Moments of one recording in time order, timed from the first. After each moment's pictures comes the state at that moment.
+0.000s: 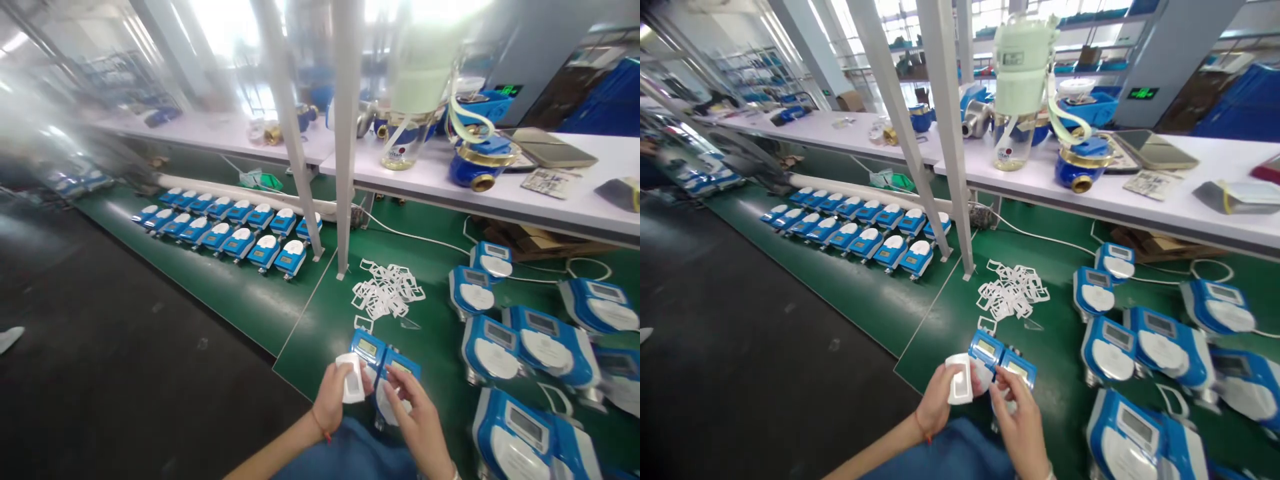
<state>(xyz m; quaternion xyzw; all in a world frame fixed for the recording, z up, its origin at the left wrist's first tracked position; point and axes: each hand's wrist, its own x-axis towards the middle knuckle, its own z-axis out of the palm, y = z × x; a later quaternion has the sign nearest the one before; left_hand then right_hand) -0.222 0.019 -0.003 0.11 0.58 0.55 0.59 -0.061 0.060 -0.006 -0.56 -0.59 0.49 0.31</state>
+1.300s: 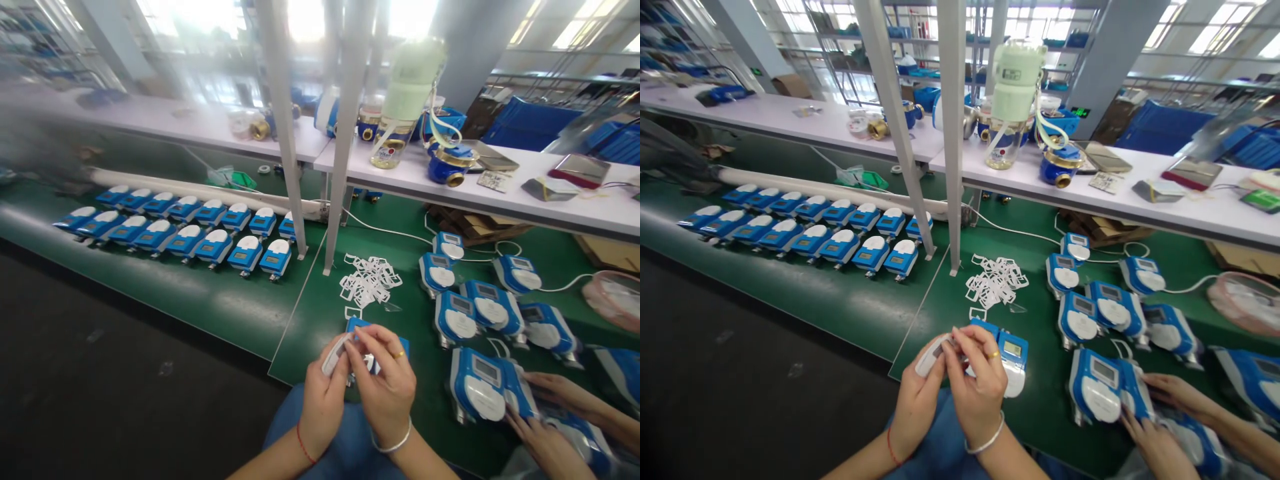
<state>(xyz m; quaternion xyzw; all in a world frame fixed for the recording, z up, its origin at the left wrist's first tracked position) -0.275 -0.004 0.112 0.38 0.56 0.58 0.45 -0.181 0.036 0.118 -0.42 -0.71 0.18 0.53</state>
